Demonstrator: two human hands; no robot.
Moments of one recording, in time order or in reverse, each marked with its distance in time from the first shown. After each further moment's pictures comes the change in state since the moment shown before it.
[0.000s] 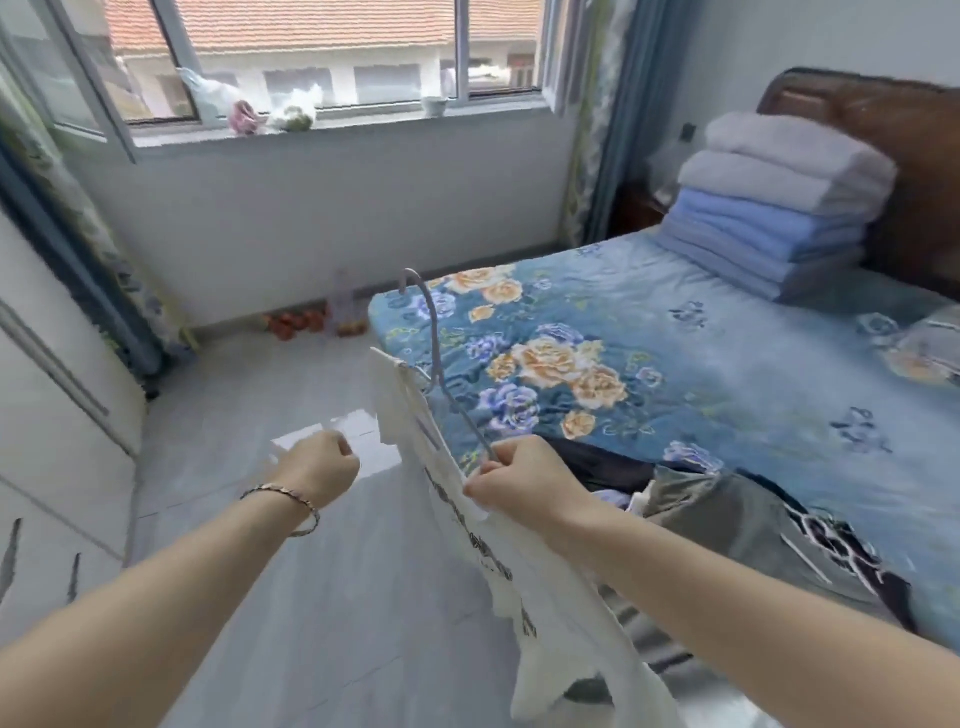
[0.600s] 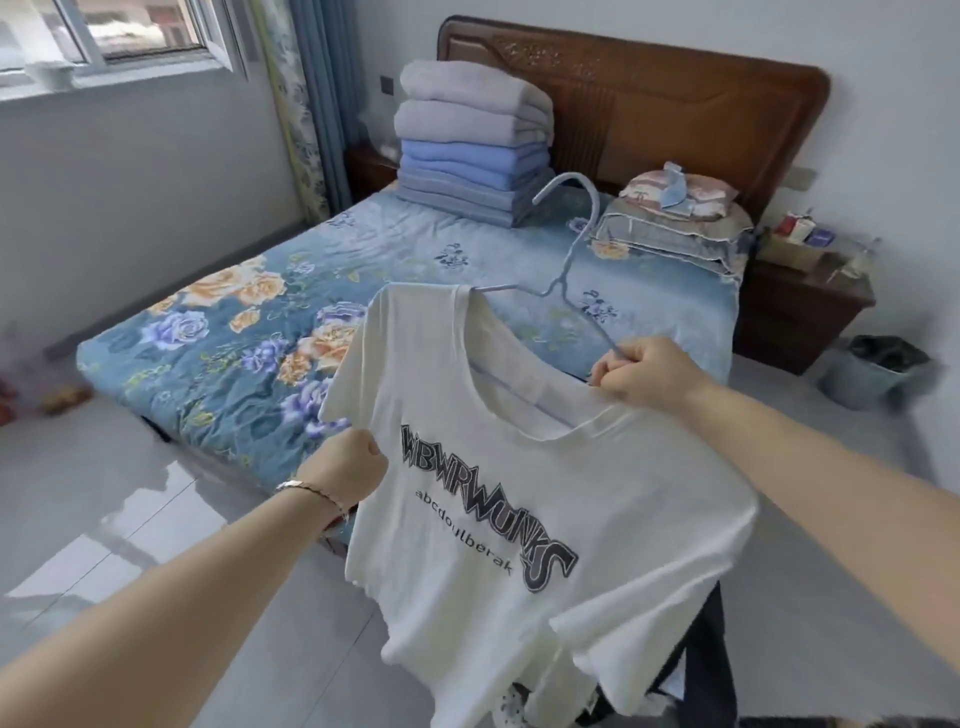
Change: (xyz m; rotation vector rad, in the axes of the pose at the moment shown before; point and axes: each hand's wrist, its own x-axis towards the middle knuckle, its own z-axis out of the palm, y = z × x) left_hand -0.013 0.157 0.102 0.083 -0.314 0.609; right_hand -0.112 0.099 -0.172 -0.016 0.678 0.244
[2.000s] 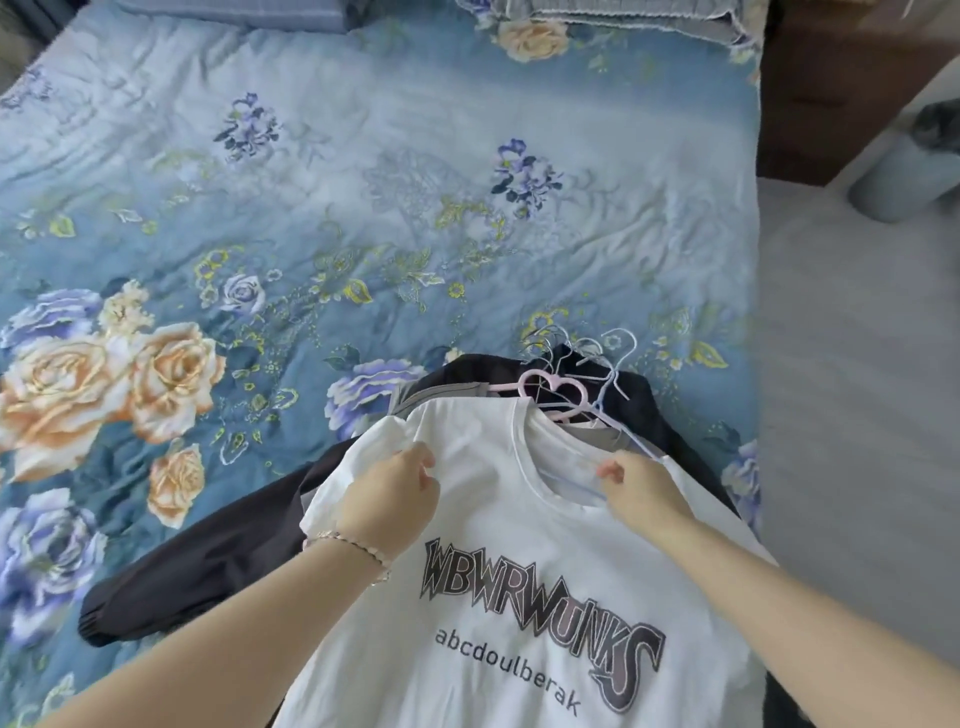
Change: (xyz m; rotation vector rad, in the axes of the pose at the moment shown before) left_hand 0.413 0.246 0.272 0.181 -0.249 0.190; right_hand 0.365 0.458 0.002 -0.236 -0.027 0.688
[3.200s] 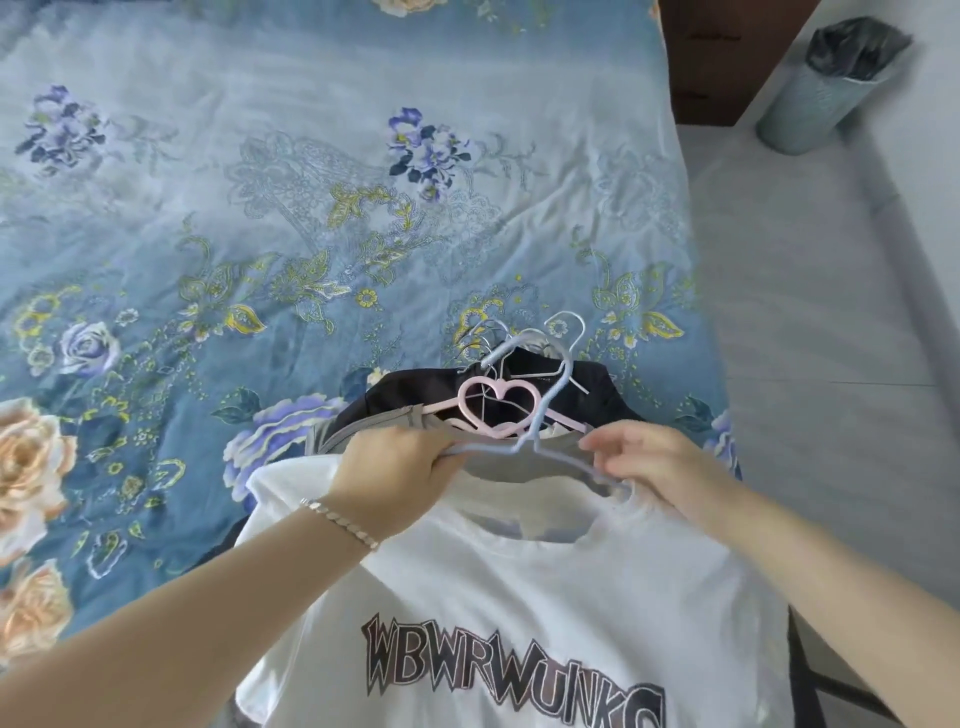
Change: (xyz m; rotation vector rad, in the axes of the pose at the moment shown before) left_hand 0.106 0.048 0.031 0.237 0.108 0.758; right_hand 0.017 0.005 -0.052 0.762 -0.129 -0.097
